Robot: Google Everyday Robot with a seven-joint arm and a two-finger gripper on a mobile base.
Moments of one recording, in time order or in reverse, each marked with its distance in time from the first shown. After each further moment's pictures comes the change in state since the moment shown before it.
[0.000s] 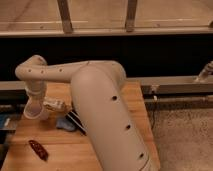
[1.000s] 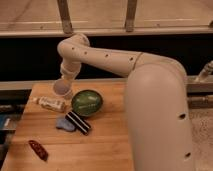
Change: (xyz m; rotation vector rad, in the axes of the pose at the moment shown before) arm 0.126 -0.108 -0.122 0.097 -0.112 0.280
